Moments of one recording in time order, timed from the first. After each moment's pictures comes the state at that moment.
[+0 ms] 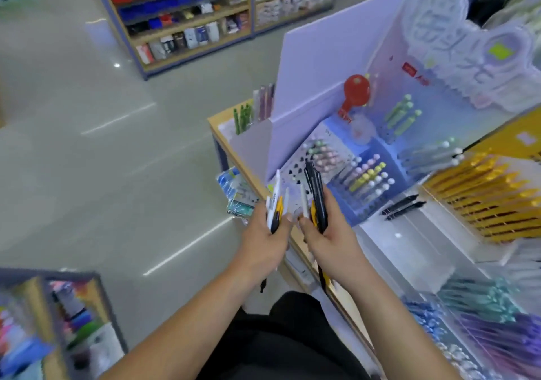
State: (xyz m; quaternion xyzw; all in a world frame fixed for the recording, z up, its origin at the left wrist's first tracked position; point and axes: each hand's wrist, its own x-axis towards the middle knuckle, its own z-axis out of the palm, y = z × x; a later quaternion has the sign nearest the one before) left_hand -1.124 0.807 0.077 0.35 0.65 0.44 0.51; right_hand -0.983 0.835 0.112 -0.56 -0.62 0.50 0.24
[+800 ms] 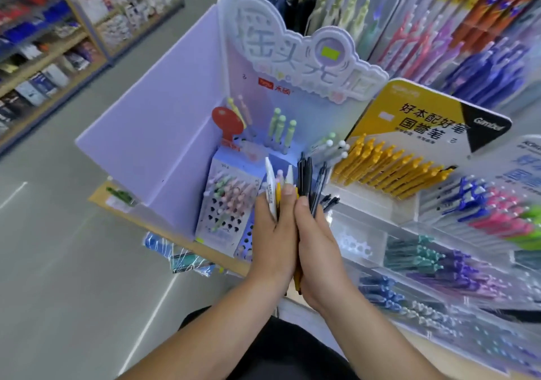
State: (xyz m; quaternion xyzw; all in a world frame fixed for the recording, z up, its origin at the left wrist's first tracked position) left_hand -1.012 0.905 0.137 0.37 0.51 0.41 0.66; right_hand -0.966 0.877 0.157 -0.64 -0.16 0.53 0.54
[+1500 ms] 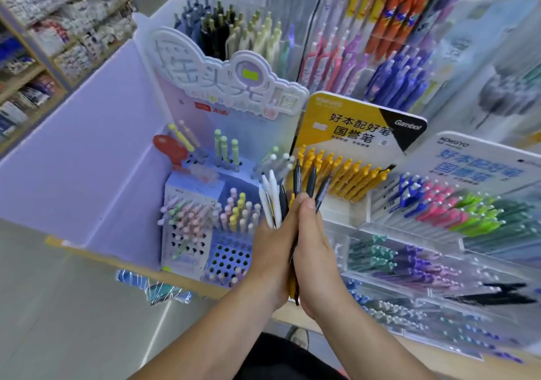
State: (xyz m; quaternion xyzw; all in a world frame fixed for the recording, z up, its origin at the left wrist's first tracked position) left_hand -0.948 0.897 0.167 0.26 0.49 0.28 0.78; right_hand -0.907 0.861 0.181 -0.68 -0.16 0.48 0.53
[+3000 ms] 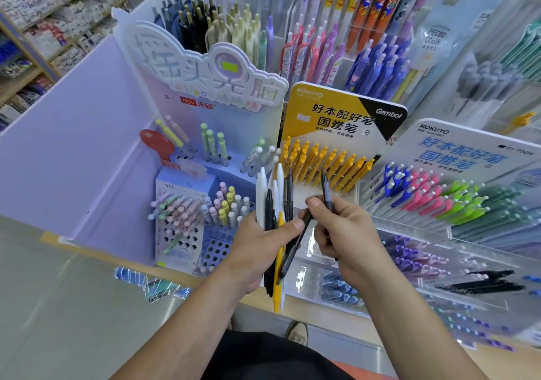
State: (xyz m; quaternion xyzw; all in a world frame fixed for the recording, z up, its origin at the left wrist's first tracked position) left_hand -0.962 0.901 0.139 0.43 0.45 0.25 0.74; right_hand -0.820 0.839 0.168 -0.67 -0.17 0.48 0.54
